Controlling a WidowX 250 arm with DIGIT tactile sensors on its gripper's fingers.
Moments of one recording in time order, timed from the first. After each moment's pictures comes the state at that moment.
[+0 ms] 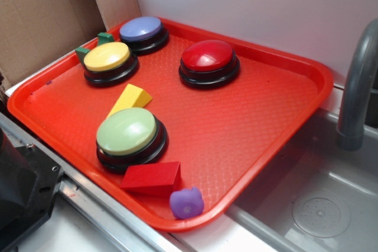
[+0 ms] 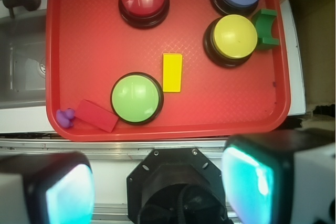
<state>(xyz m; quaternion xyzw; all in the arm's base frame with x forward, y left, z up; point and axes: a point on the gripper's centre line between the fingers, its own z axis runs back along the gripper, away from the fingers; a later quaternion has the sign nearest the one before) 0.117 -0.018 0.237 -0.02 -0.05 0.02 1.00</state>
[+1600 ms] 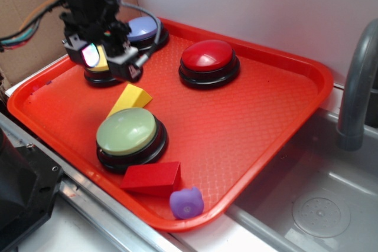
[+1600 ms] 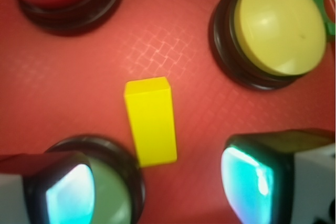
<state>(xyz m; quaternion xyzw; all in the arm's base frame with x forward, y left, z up) 0.200 0.015 0.069 0.01 -0.03 0.11 0.99</state>
